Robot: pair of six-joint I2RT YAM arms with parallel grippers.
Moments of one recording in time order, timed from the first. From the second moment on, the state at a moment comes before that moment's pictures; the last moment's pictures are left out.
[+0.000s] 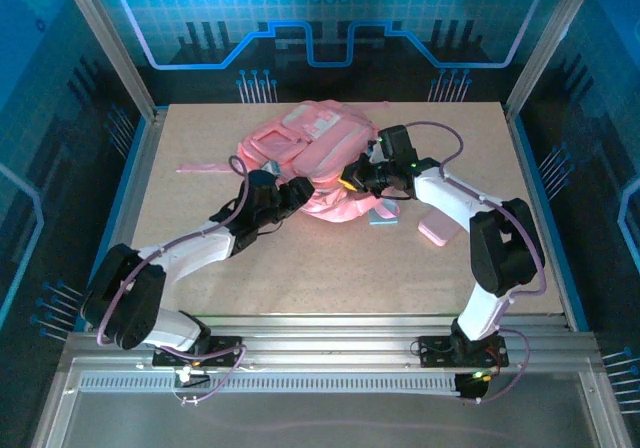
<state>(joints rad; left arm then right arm) -0.47 1.42 0.74 0.21 0.14 -1.03 0.39 1.74 1.24 -0.27 -0.56 0.97</state>
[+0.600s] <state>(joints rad) -0.39 1.68 0.83 0.39 0.45 -0.88 0.38 1.74 1.24 -0.26 -0.57 0.94</state>
